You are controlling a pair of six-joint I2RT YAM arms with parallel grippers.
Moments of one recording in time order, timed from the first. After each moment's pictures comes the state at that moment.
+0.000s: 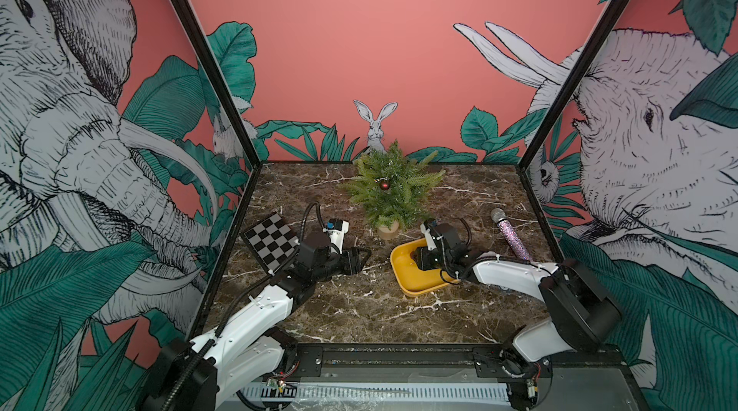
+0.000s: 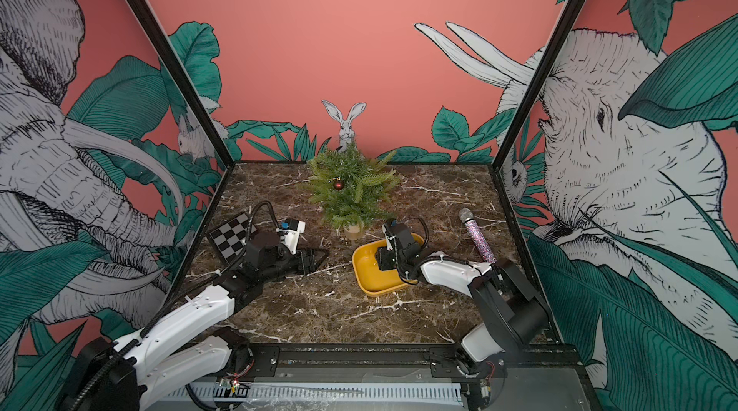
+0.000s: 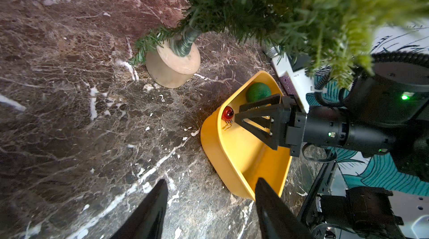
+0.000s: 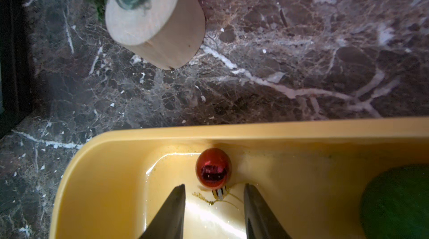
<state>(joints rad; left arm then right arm) -0.57 0.99 0.46 0.02 0.34 -0.59 0.65 1.53 0.69 -0.02 -0.07 0.44</state>
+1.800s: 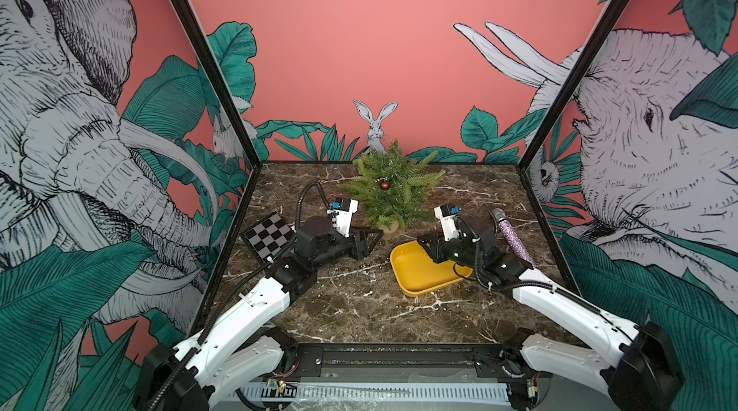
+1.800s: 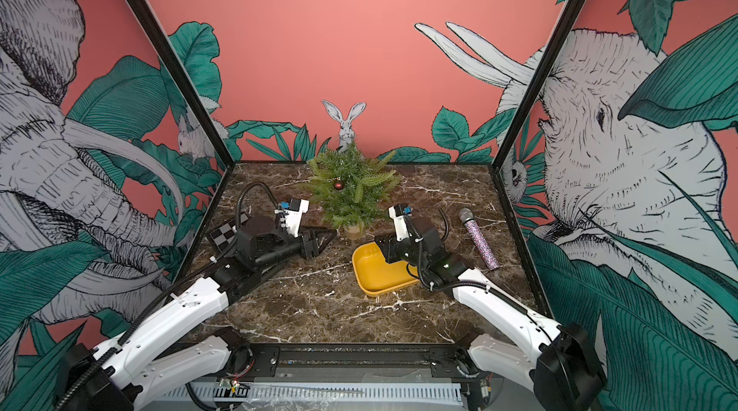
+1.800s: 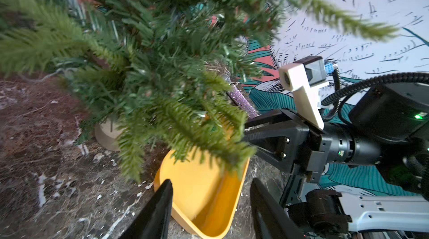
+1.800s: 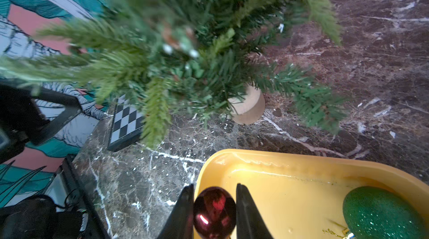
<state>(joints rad) -0.63 0.96 0.70 -0.01 0.35 -0.54 0.64 1.05 0.73 -0.14 -0.19 0.41</state>
